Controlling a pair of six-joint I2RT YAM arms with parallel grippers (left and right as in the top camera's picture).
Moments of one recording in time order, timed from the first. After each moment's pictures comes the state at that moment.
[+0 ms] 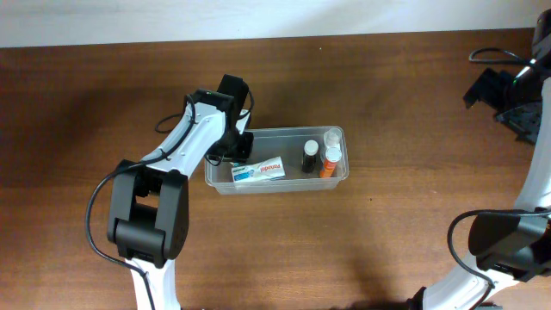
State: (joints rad) left arm -0.33 2.10 1.61 -1.02 0.05 -0.12; right arm -0.36 1.92 2.20 -1.65 0.03 0.39
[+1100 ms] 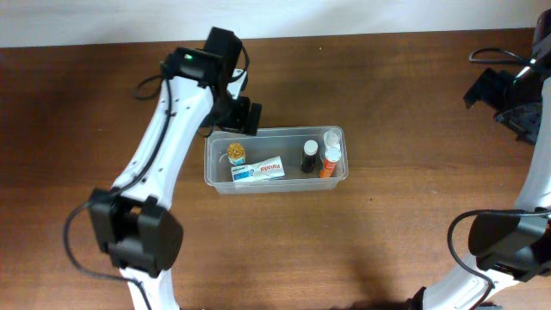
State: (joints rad) left arm -0.33 2.01 2.03 -1.40 0.04 -0.11; right arm -0.36 1.92 2.20 -1.65 0.03 0.39
